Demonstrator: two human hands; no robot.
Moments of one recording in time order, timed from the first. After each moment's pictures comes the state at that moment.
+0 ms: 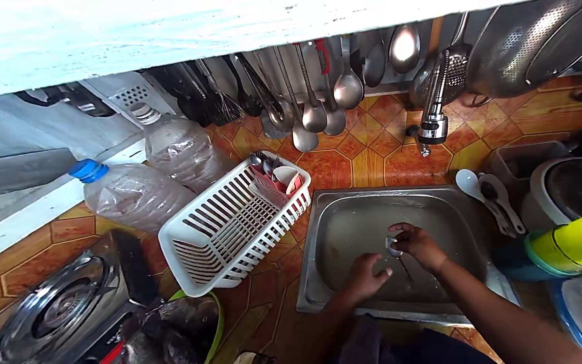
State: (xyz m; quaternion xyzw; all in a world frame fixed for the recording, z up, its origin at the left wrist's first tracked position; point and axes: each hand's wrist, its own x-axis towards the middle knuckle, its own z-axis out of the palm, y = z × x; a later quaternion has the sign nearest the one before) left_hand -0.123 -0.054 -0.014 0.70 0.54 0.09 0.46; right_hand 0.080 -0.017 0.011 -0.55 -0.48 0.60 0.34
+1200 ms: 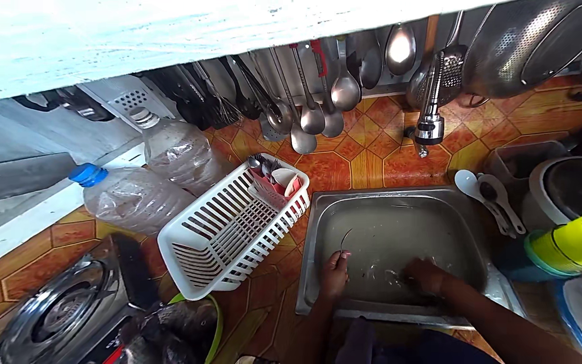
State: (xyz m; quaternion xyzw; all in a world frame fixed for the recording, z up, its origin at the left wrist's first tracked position) left_hand -0.169 -0.063 -0.034 0.43 0.61 0.41 0.53; right_hand 0.100 -0.037 -0.038 -0.49 -0.77 0.38 -0.17
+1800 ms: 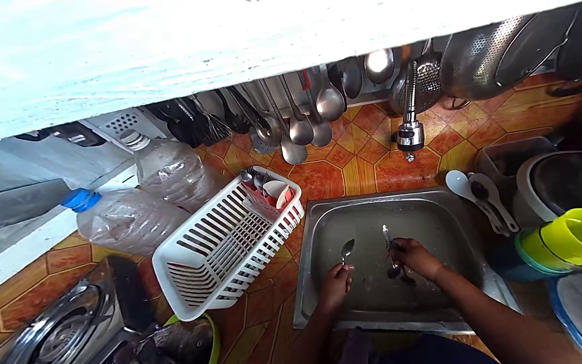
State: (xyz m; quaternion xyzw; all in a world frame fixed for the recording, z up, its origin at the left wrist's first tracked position) left_hand -0.158 -0.058 -0.018 0.41 0.65 0.30 0.57; right_hand 0.095 -0.012 -0.014 -0.54 -0.54 0.60 0.25
